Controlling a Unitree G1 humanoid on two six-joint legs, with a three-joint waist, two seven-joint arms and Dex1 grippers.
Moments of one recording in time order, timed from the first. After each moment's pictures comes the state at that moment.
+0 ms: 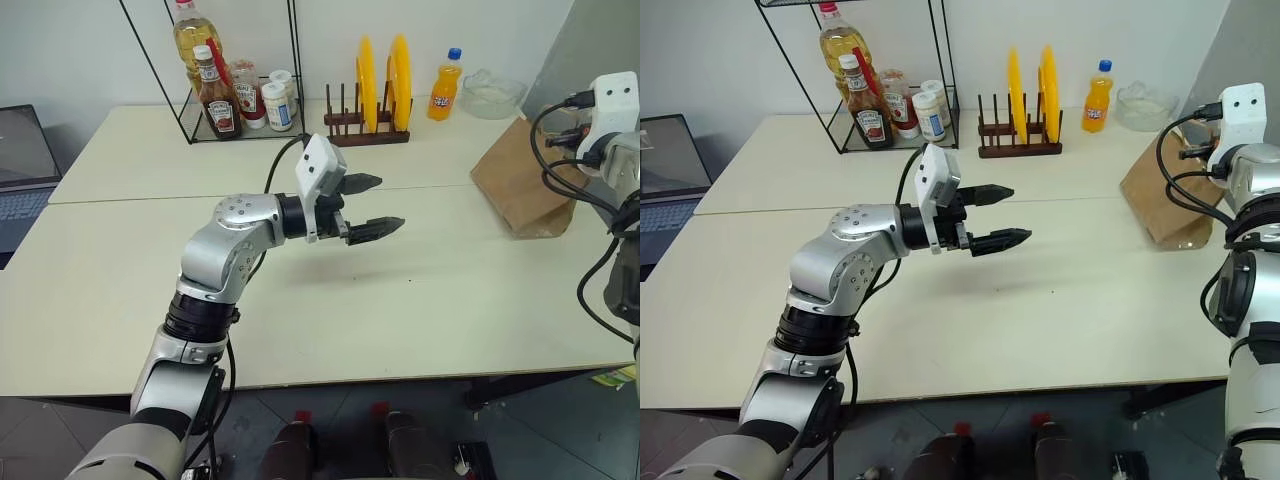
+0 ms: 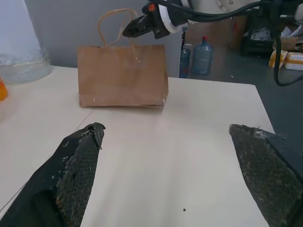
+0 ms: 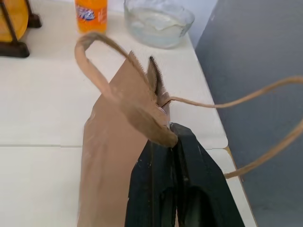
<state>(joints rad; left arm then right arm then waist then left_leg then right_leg) -0.80 0.35 -0.12 -0.03 -0.41 0.59 -0.91 -1.41 -0.74 -0.10 1.31 -0.11 0.34 0.42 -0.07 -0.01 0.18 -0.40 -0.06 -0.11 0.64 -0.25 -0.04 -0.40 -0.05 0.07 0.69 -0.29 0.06</state>
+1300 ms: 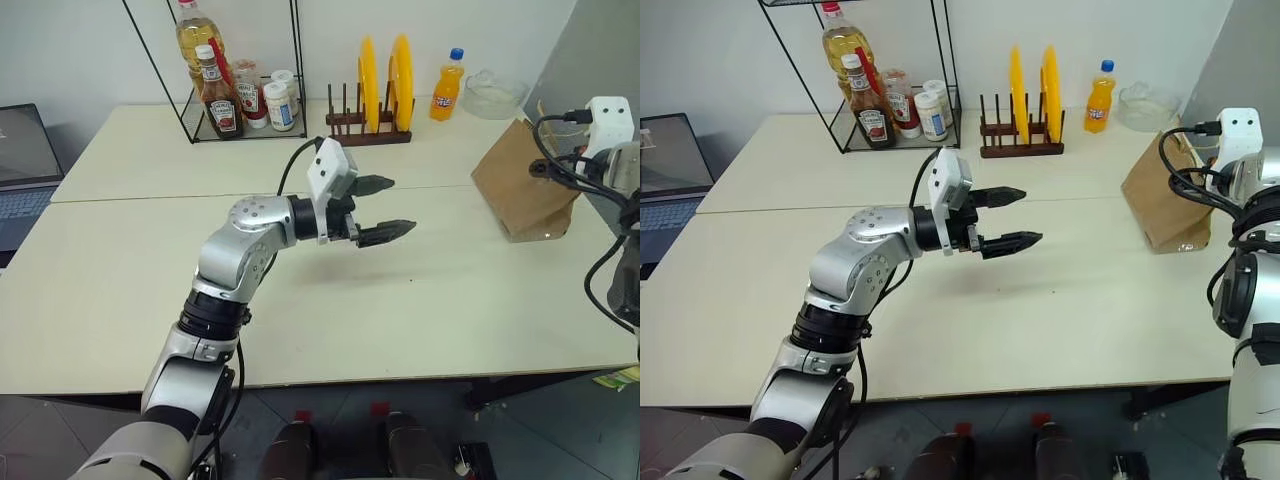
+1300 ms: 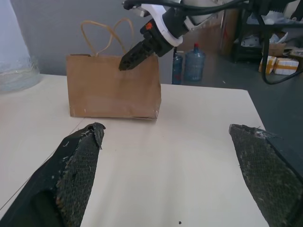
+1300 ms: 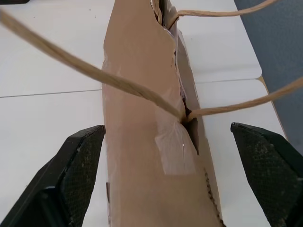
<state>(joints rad) -0.84 0.31 -0.15 0.04 -0.40 0.52 -0.94 -1.40 -0.75 -0.10 1.24 -0.06 0.68 0.45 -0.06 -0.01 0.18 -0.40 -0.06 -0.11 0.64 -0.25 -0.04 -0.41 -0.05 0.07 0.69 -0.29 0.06</state>
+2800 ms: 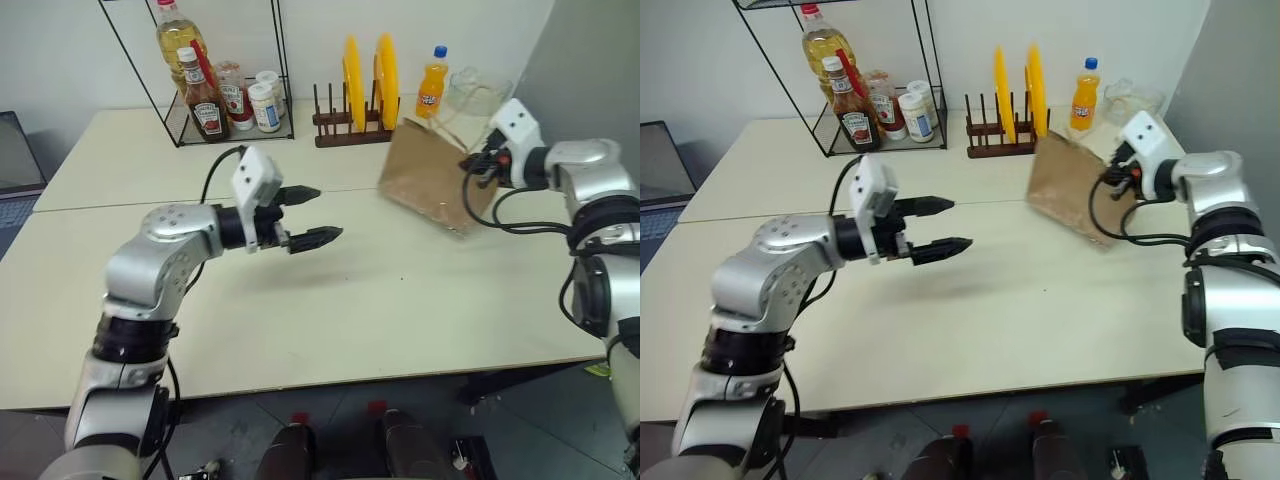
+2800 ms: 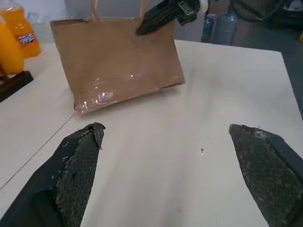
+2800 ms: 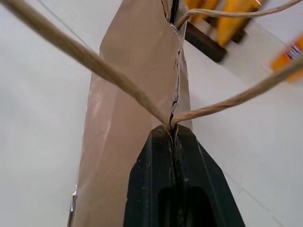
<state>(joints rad) -0.51 0.63 0.07 -0.26 -0.51 0.73 -0.88 -1.35 -0.56 0.04 1.26 -0.16 -0.06 1.06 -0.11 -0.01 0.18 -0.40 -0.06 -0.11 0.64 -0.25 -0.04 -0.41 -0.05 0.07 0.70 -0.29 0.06</state>
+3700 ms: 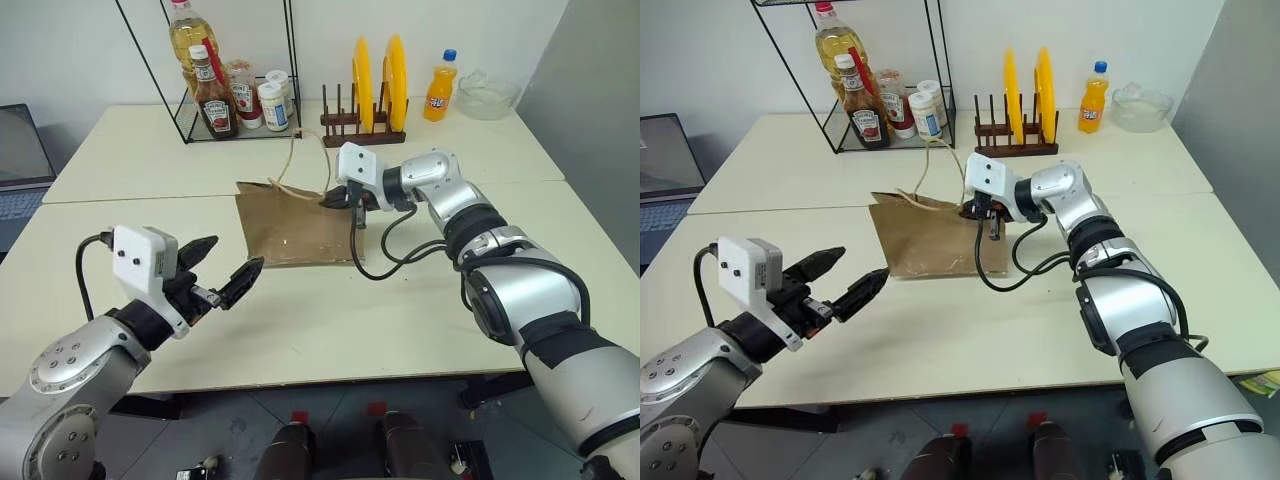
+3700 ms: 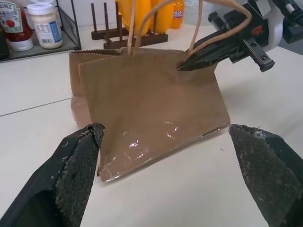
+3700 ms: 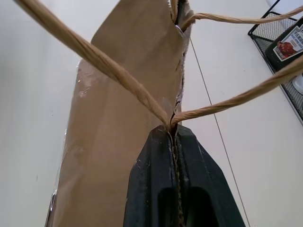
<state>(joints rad) 0.01 0.57 0.52 -0.83 -0.83 0.95 -0.33 -1.40 -0.19 0.18 1.32 -0.24 -0.34 1.08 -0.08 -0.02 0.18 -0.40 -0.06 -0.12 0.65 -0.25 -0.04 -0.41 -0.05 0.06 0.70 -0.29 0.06</state>
